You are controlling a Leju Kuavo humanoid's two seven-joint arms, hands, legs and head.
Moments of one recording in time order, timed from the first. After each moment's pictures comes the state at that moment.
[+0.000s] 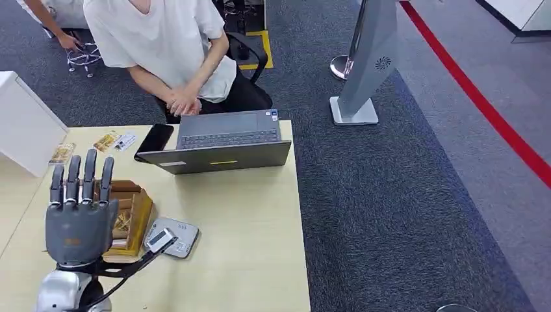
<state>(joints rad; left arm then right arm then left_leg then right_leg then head) -0.02 0.13 -0.34 -1.70 -1.45 0.50 0.00 -0.10 0.17 -1.16 -0.19 0.79 -0.07 -0.09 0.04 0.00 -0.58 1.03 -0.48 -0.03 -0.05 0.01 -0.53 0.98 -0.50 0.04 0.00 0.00</state>
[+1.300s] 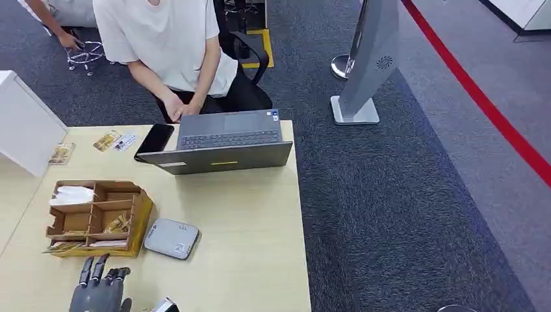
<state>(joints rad) 0.36 0.14 -0.30 -1.61 -1.29 0.33 0.08 -0.09 0.17 -1.19 -0.19 0.78 -0.07 -0.09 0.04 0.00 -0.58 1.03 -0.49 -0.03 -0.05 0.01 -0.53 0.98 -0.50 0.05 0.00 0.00</state>
